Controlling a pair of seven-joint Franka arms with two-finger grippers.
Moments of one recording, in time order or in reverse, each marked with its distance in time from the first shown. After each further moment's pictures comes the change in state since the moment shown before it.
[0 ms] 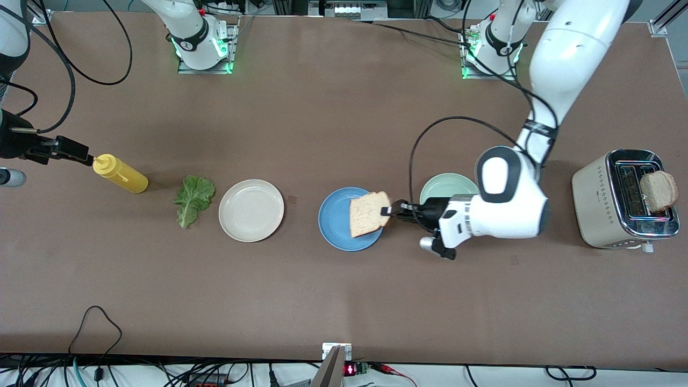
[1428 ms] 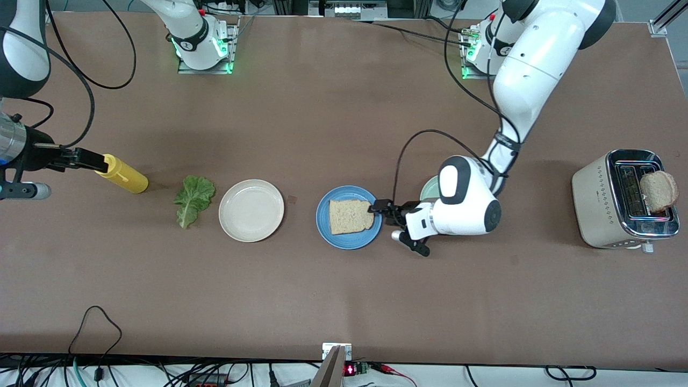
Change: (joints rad) left arm -0.096 0.067 0.102 -0.046 0.234 0.059 0.139; right arm 0.014 0.060 0.009 -0.001 0.000 0.000 0.003
